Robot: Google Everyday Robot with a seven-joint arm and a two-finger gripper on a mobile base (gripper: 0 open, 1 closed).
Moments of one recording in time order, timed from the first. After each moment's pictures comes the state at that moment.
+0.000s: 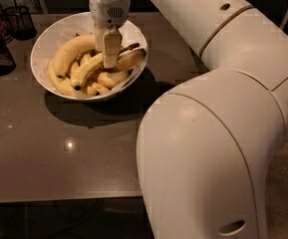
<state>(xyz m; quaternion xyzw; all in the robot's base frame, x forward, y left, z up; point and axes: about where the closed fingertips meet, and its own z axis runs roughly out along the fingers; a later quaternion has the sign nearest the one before) 0.641 0.086 0.928 -0.83 0.55 0.03 0.11</state>
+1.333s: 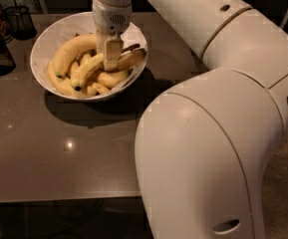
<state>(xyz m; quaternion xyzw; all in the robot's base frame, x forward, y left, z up) 0.640 0.082 0.912 -0.83 0.55 0.05 0.10</state>
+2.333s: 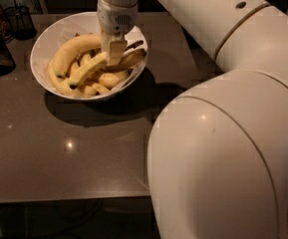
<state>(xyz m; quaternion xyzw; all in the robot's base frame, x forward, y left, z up) 0.636 0.075 0.916 -0.83 0.55 0.04 0.11</state>
